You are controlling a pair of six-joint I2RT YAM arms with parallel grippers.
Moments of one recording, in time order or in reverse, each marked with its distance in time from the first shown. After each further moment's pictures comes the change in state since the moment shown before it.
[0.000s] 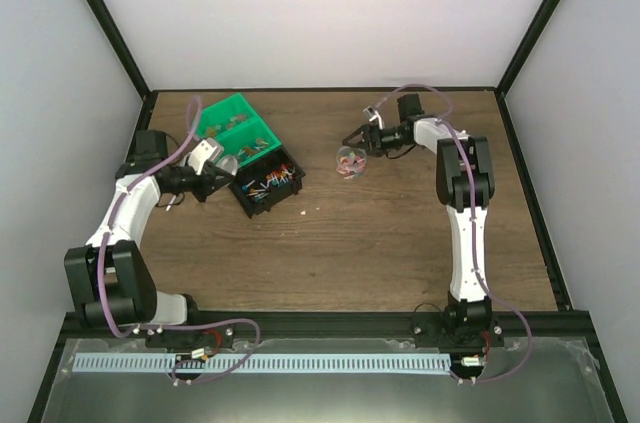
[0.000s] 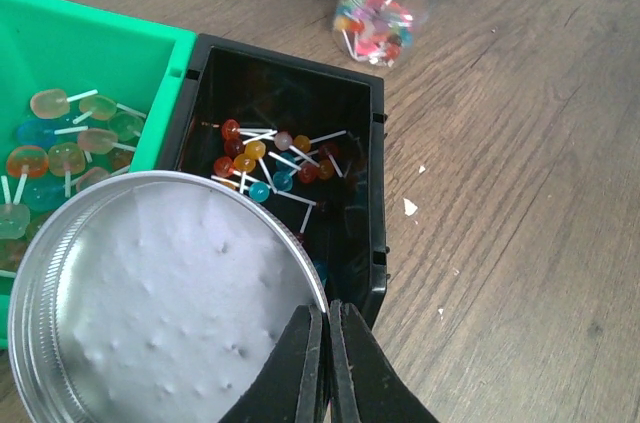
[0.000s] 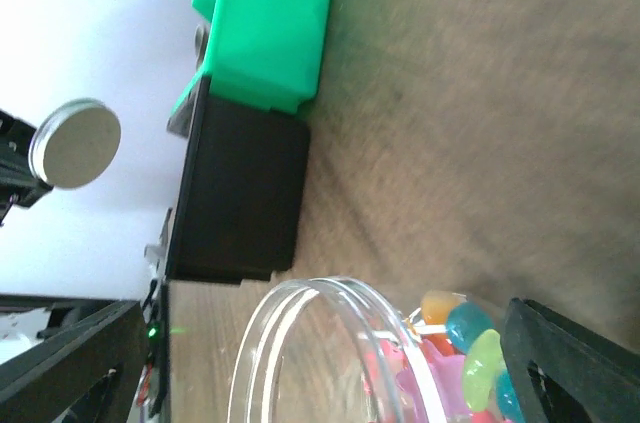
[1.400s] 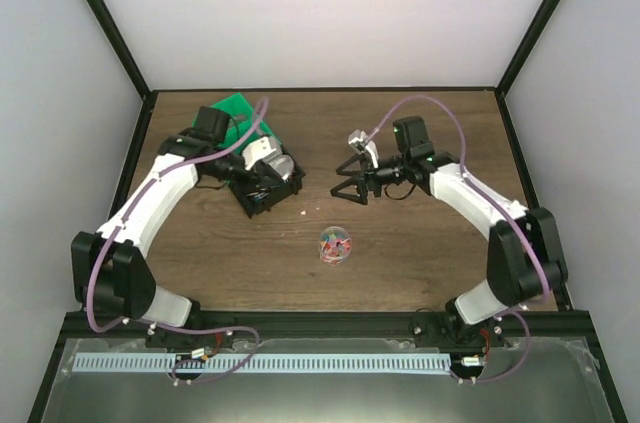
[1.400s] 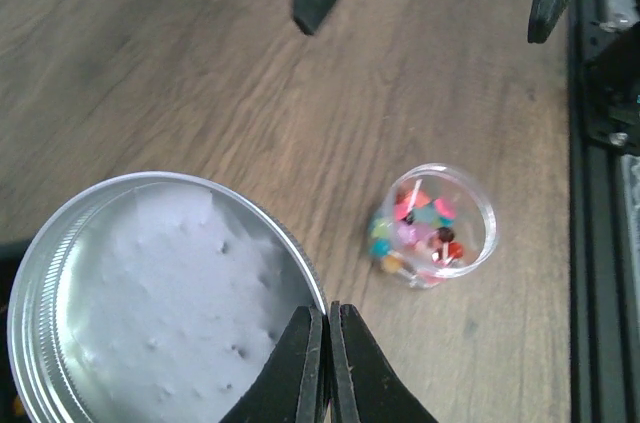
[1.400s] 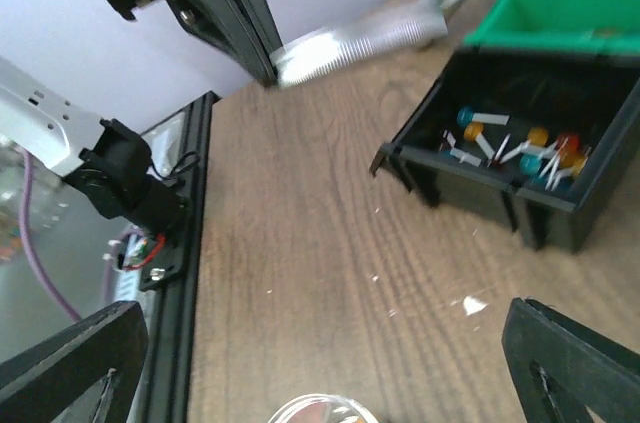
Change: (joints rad) left arm -0.378 0.058 0.239 -0.178 -0.061 0.051; right arm 0.229 -0.837 -0.744 0.183 0.079 -0.222
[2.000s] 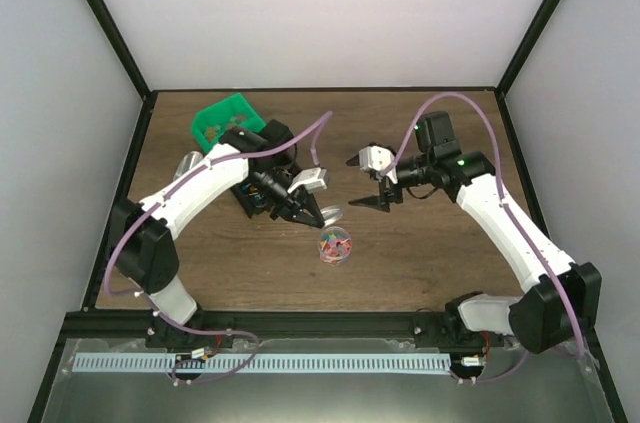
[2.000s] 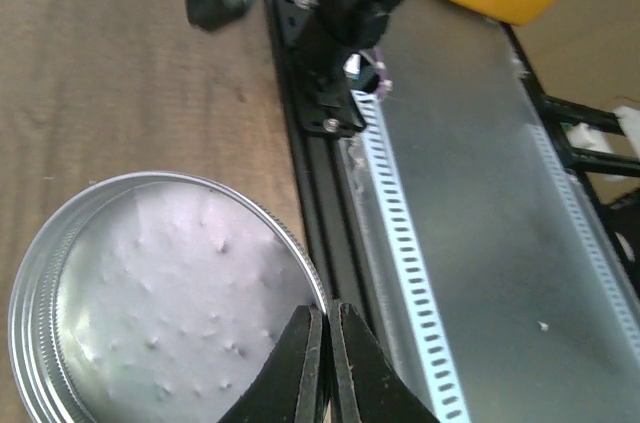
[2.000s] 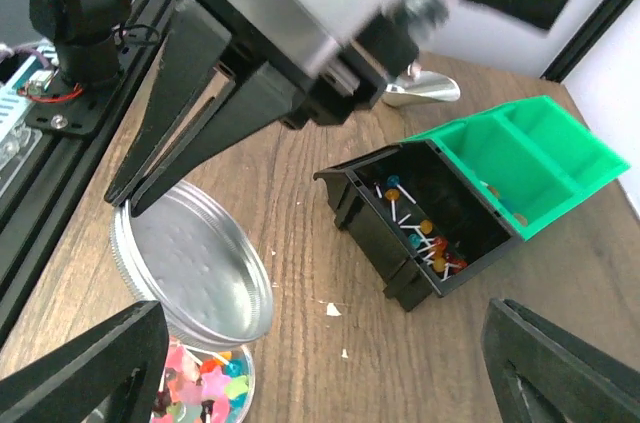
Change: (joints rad) left arm -0.347 0.217 0.226 -0.360 0.217 0.141; right arm 0.007 -0.282 0.094 -0.356 0.153 -0.758
